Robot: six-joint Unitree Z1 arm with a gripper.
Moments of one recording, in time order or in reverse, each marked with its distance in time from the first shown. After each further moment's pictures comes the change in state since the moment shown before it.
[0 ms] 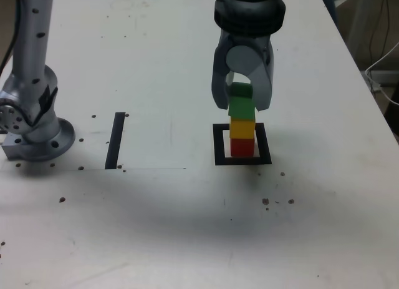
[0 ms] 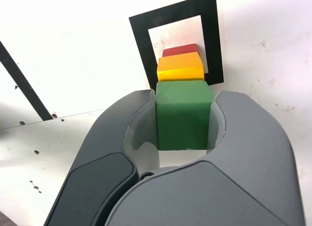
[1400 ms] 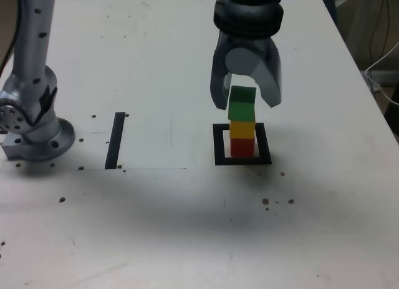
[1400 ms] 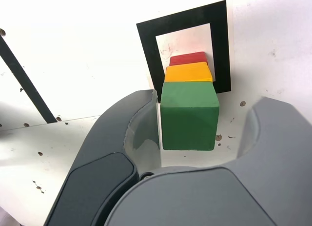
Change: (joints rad) arm 0.023 0.007 0.019 -0.003 0.000 0.010
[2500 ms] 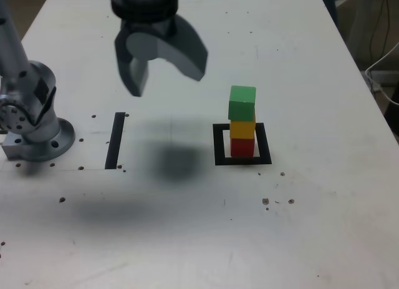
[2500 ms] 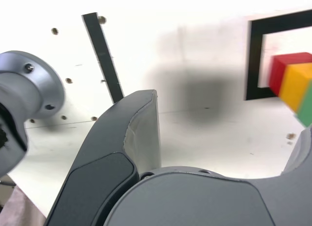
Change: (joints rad) arm 0.051 -0.415 0.516 -0.108 -0.001 -0.017
